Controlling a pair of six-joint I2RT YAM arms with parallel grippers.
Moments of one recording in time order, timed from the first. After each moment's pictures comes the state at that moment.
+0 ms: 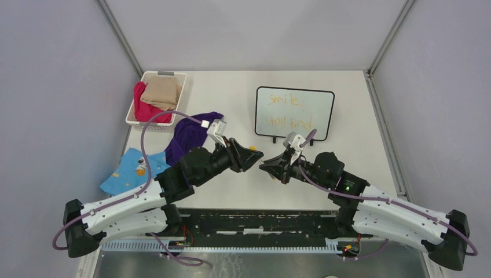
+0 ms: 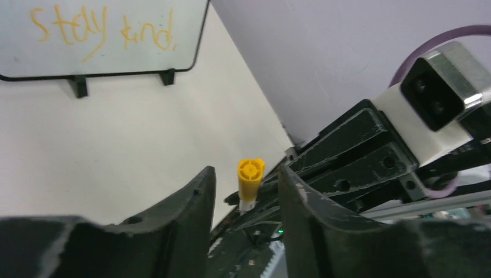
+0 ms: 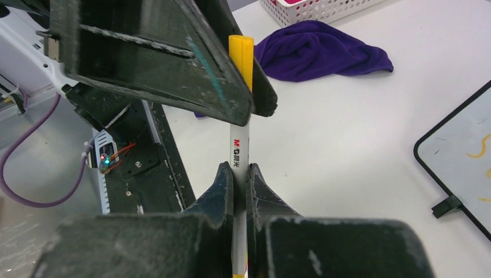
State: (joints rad) left arm -1.06 0.86 0.68 0.11 -0.15 -0.79; right arm 1.01 0.76 0.55 0.15 -0.13 0.18
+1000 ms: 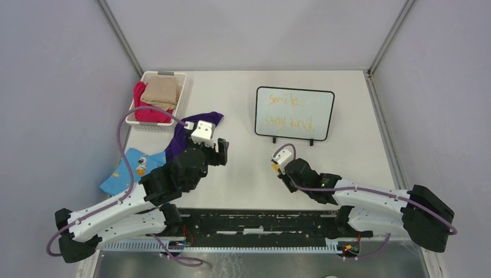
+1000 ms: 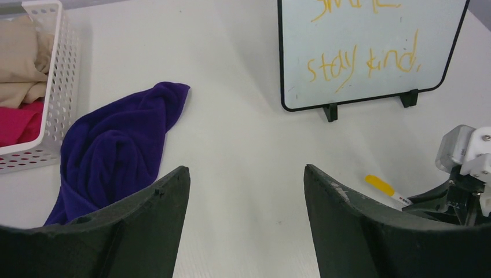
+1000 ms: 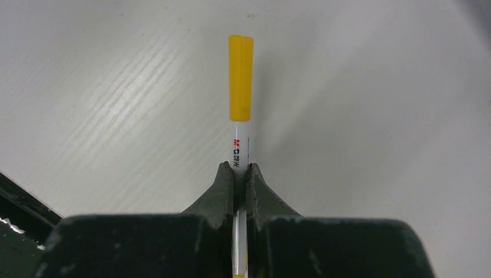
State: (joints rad) left arm -1.06 0.74 0.76 -0.31 -0.73 -0.25; right arm 0.99 1.06 0.42 -0.14 0.26 0.12
